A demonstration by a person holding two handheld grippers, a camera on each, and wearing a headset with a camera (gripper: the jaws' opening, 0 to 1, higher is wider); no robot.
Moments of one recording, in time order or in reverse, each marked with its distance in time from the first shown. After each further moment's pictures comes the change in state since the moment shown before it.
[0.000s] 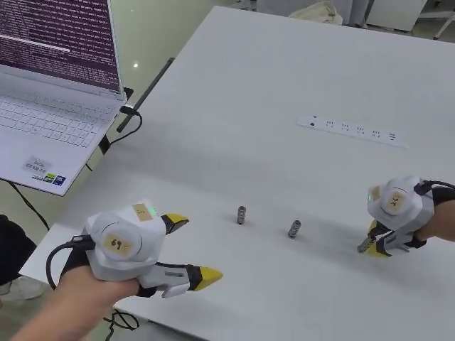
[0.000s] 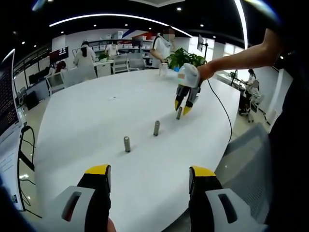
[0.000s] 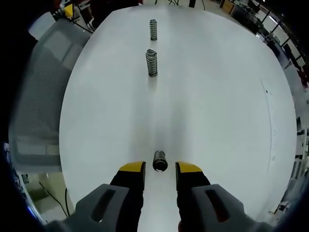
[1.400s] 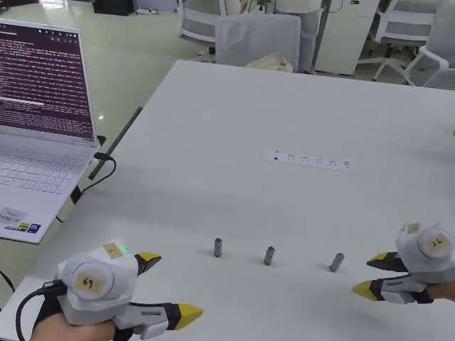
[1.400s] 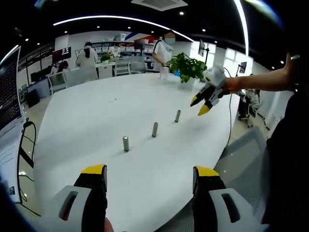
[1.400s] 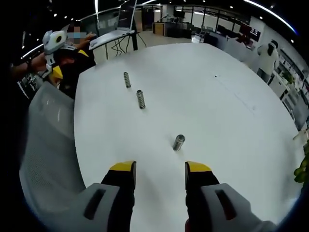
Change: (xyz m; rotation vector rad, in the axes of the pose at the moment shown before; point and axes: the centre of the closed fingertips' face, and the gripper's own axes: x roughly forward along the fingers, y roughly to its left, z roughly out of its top) left arm -0.011 -0.006 -0.002 -0.030 -0.032 -0.005; right arm -0.060 0.056 -0.007 0.529 -0.433 -0.205
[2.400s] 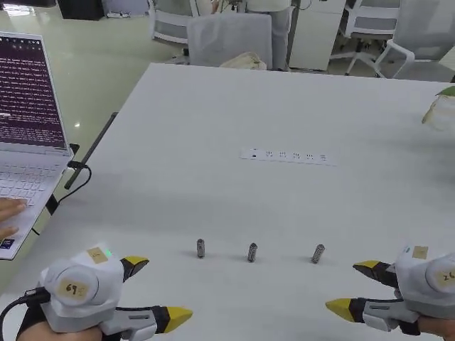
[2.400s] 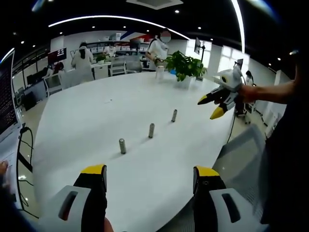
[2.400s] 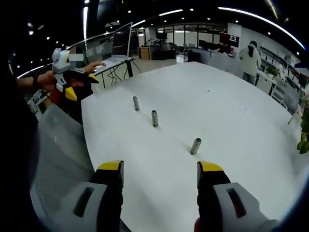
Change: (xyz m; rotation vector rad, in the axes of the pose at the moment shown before) left arm 0.004 -0.005 0.007 0.027 0.011 -0.025; right arm -0.032 0.052 0.009 0.112 -0.217 -0.052
